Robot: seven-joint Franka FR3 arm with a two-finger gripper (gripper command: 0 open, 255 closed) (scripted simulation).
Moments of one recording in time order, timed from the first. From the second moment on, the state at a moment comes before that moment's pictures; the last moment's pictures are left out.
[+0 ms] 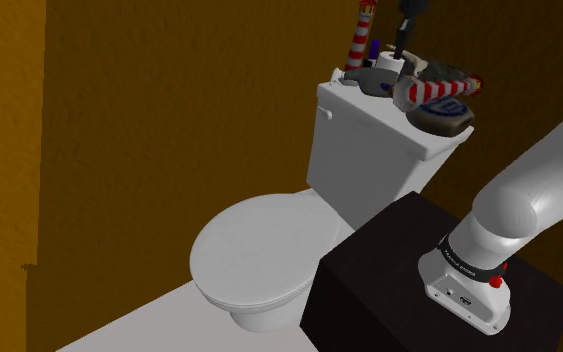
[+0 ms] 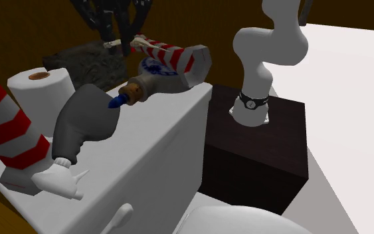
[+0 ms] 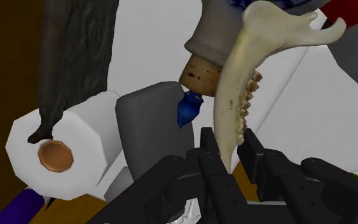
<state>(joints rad) -0.17 -0.10 -0.25 -1.77 -0.10 1.68 -0.70</state>
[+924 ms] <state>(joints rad) -0.25 -0.37 -0.33 -2.07 -0.19 1.74 -0.83</state>
